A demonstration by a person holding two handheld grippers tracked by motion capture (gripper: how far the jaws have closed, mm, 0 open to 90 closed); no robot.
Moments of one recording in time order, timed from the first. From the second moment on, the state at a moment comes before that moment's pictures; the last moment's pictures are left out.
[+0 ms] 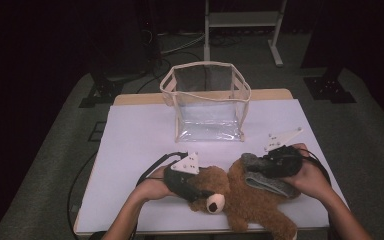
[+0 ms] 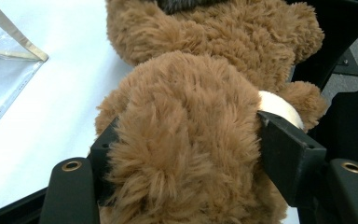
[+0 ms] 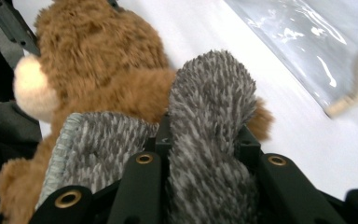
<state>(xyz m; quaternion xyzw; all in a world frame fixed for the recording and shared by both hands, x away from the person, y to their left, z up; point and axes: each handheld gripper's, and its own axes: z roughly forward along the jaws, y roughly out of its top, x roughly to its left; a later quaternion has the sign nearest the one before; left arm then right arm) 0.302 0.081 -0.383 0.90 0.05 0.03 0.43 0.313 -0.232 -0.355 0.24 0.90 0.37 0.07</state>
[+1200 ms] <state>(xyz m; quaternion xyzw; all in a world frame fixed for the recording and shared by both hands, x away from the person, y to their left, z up) 0.301 0.082 -0.384 0.90 0.04 0.03 0.43 0.285 -0.289 -0.366 0.30 0.86 0.42 0.05</state>
